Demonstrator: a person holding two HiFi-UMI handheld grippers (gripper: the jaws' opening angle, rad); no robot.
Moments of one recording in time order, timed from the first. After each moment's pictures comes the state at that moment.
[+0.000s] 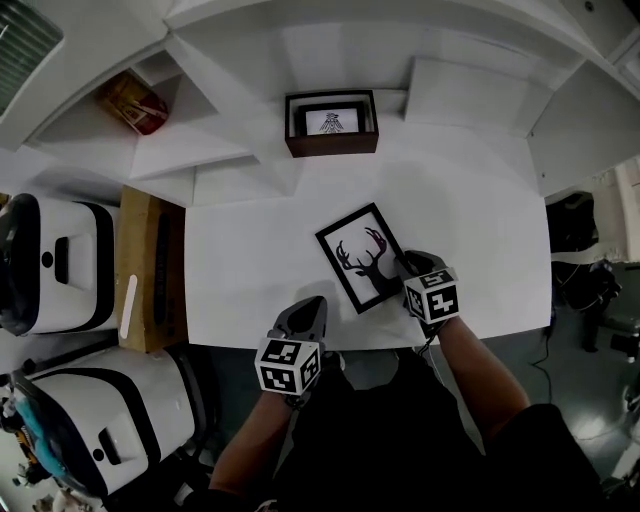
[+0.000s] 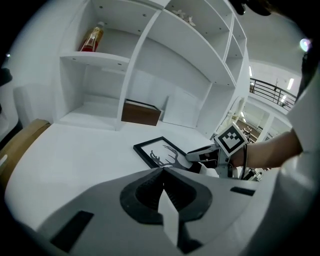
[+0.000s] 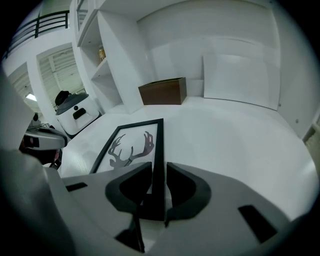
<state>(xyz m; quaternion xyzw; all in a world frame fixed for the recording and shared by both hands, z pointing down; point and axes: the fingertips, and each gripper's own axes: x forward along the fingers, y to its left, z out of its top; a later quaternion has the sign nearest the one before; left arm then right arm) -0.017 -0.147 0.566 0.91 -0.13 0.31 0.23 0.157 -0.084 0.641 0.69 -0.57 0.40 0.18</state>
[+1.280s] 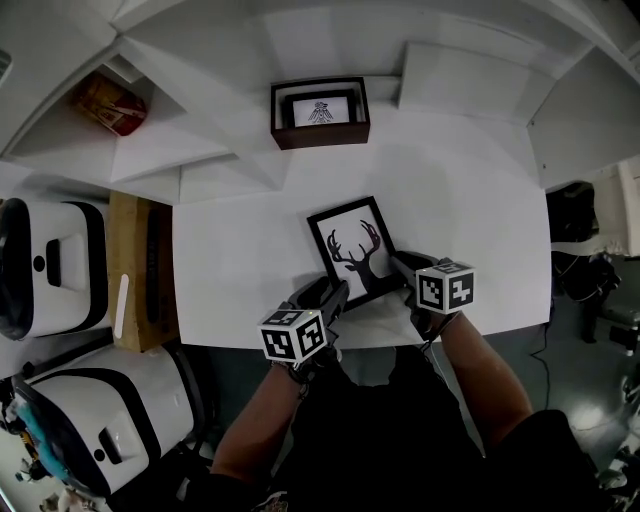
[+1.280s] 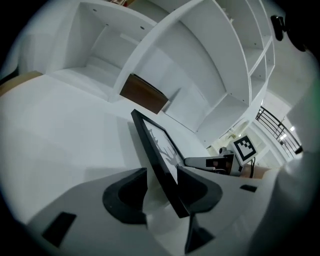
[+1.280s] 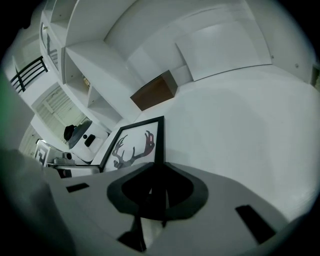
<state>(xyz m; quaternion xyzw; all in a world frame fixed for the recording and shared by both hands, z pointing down) 0.033 -0.136 0.611 0.86 -0.11 0.31 0.38 0.154 -0.080 0.639 0.65 -0.57 0.50 0.03</state>
